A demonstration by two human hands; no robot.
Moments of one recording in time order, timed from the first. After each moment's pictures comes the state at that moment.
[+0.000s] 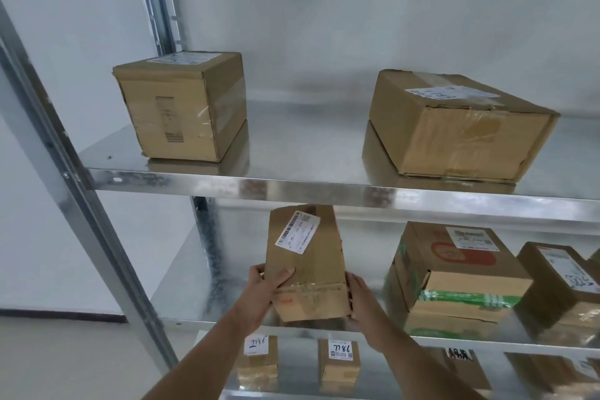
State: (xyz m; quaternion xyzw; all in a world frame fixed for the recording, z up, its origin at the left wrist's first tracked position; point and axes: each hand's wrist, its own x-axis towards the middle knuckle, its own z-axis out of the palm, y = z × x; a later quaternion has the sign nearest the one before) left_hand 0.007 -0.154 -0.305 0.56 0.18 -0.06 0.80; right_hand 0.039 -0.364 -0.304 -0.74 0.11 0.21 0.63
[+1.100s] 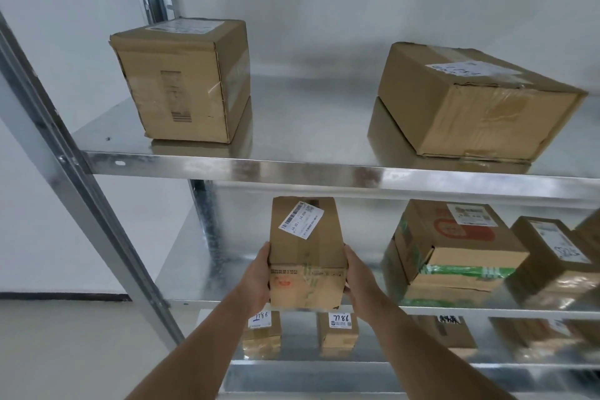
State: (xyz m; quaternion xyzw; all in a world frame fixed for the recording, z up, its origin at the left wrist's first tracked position) left_hand 0.020 -0.134 -0.326 0.57 0.29 -0.12 0.76; right_hand 0.024 -0.327 -0.290 -0.69 0.15 0.19 0.68
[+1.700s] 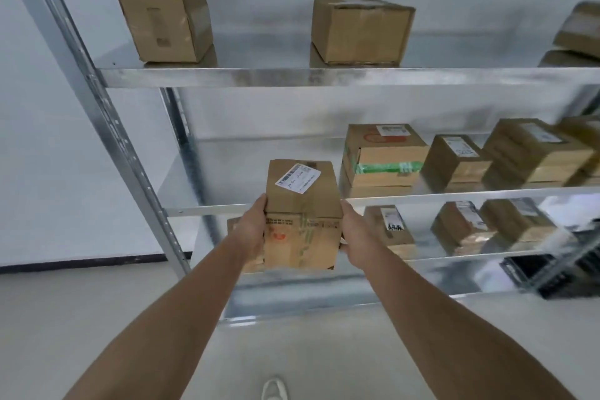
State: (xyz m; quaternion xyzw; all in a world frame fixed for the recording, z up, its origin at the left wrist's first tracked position) left_hand -0.193 -0.233 -0.275 0.59 0.21 -0.10 0.77; right_hand -0.208 -0.419 -0.251 -0.67 0.22 0.14 0.70
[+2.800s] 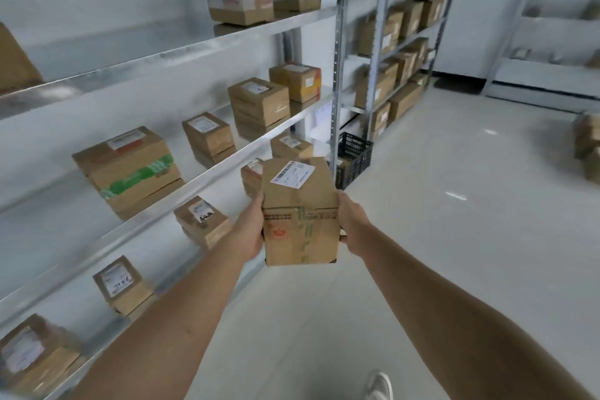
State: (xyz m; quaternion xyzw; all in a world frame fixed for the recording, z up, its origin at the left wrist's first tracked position) left_hand -0.340 -0.656 -0.266 0.64 -0.04 -0.36 0.68; right_hand -0.467 -0.784 -0.246 -0.53 0.46 -0.12 0.70
